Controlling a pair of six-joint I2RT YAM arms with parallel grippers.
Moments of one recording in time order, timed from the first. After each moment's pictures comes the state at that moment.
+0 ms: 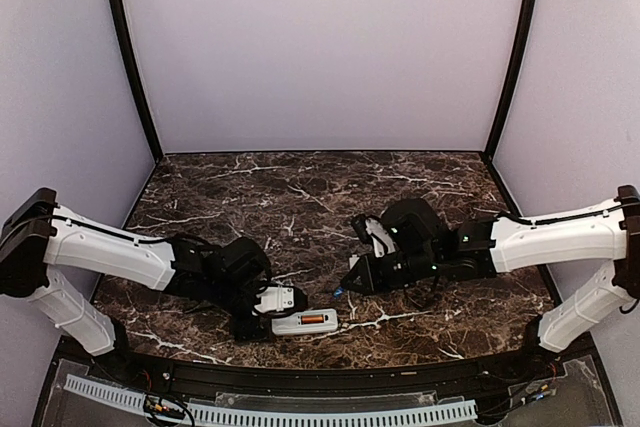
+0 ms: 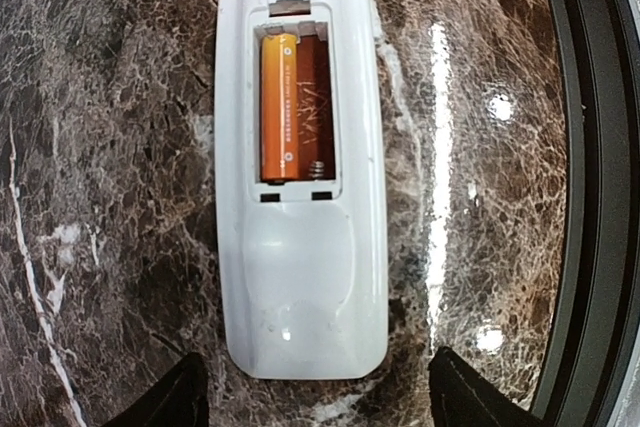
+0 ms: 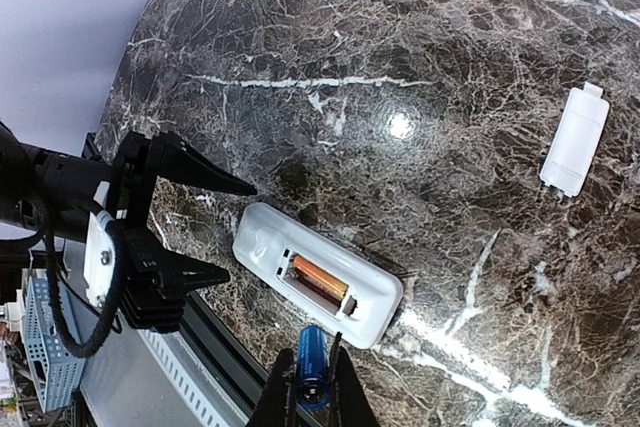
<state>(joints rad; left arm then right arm) -1.05 1.49 0.73 -0.36 0.16 0.41 1.09 1.41 0.85 -0.19 -0.15 0.76</state>
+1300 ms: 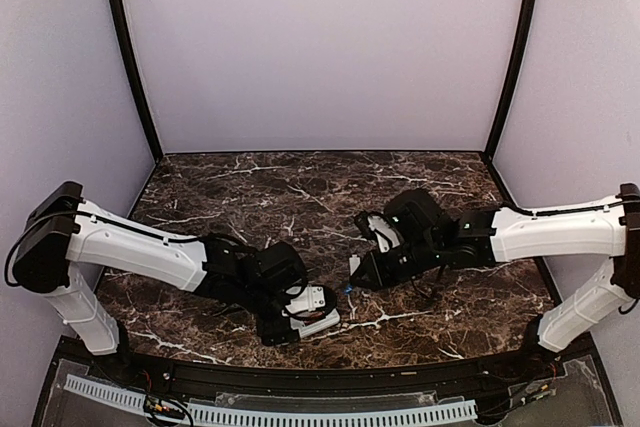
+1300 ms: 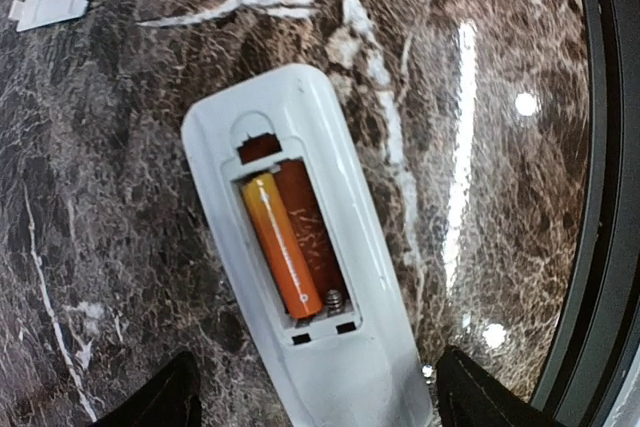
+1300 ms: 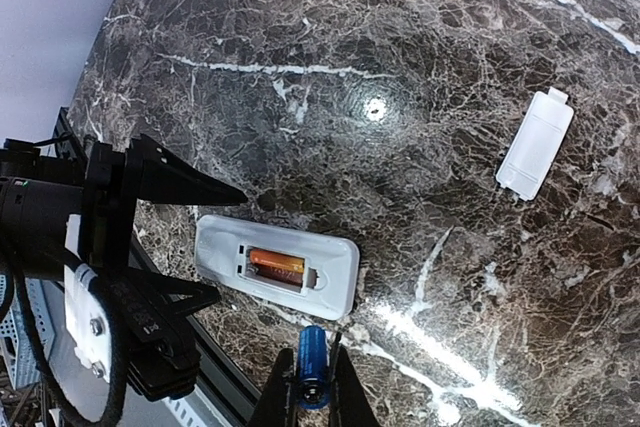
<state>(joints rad) -1.18 1.66 0.94 -0.45 0.00 0.28 1.01 1.43 0.89 -0.30 -0.20 0.62</state>
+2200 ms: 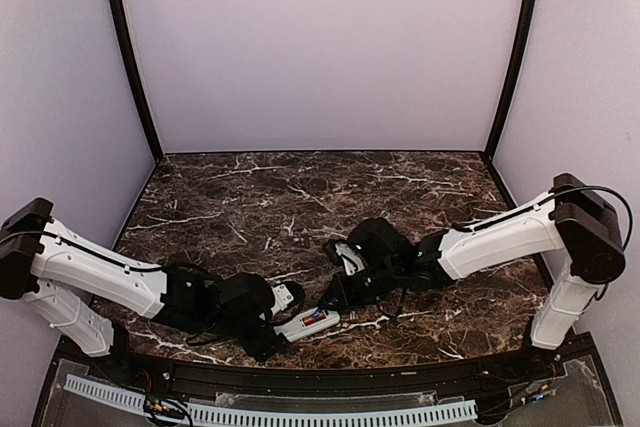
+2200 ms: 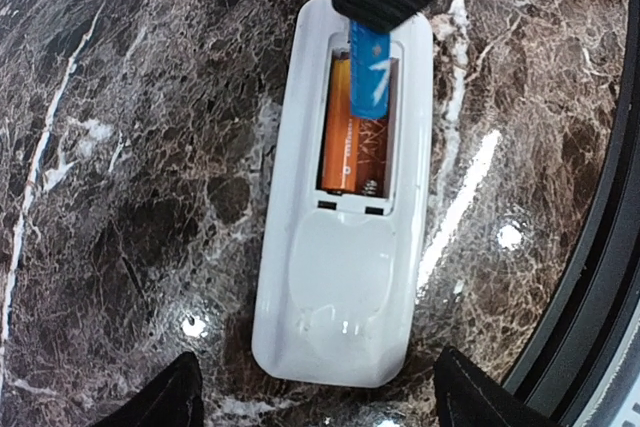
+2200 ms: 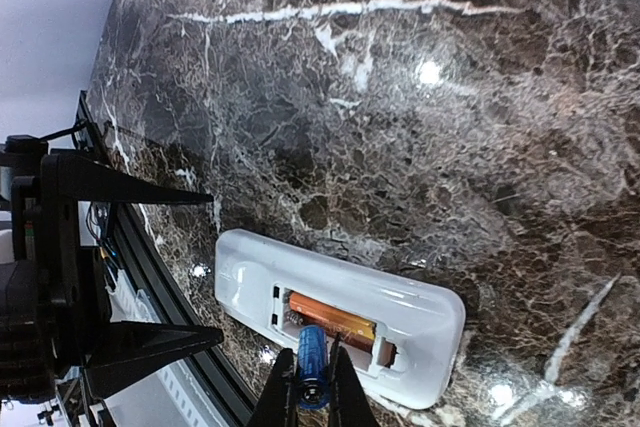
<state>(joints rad) -1.27 1.43 0.64 -0.23 -0.17 -0.28 1.08 1.70 0.89 0.00 -0.32 0.77</state>
